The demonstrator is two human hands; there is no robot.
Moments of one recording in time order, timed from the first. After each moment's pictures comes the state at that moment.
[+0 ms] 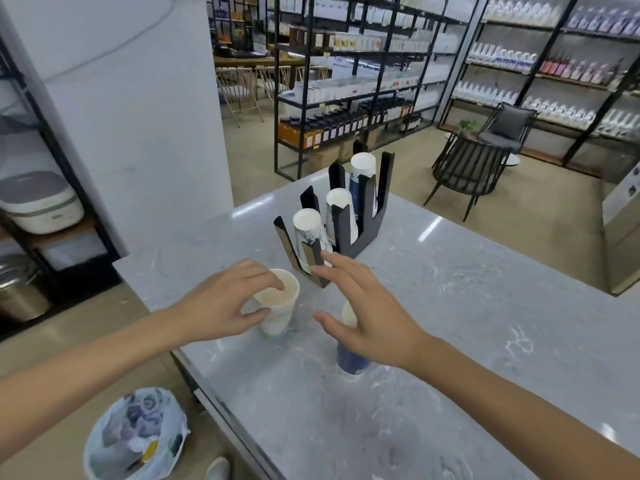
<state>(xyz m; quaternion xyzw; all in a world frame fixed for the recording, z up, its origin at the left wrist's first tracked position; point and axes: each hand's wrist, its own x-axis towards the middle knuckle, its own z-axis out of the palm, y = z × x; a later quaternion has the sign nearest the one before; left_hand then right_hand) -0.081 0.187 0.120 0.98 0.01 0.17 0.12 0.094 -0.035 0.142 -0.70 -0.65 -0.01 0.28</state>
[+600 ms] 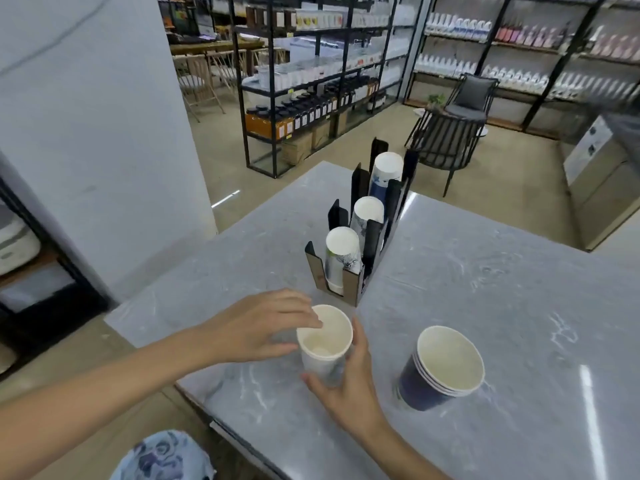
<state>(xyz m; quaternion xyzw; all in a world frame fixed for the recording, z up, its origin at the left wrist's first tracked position) -0.046 0.299 0.096 0.96 -0.20 0.09 0.14 0.019 0.084 -0.008 -0.81 -0.26 0.12 0.52</state>
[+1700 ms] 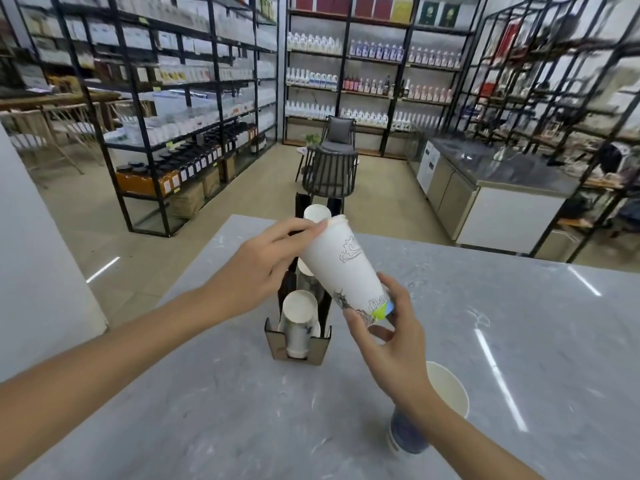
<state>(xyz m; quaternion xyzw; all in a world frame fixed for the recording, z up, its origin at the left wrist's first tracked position) 0.103 0.340 0.206 0.86 -0.31 0.31 0.24 0.077 0.097 0.133 -0.75 -0.18 -0.18 0.61</state>
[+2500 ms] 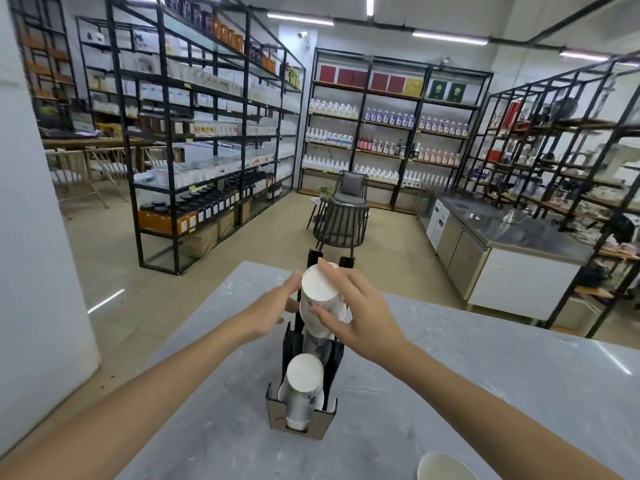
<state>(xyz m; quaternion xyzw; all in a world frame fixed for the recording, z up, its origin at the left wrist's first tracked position) 0.182 0.355 0.183 0.83 0.02 -0.03 0.56 0.203 0.147 0.201 -0.82 -0.44 -0.23 0.29</state>
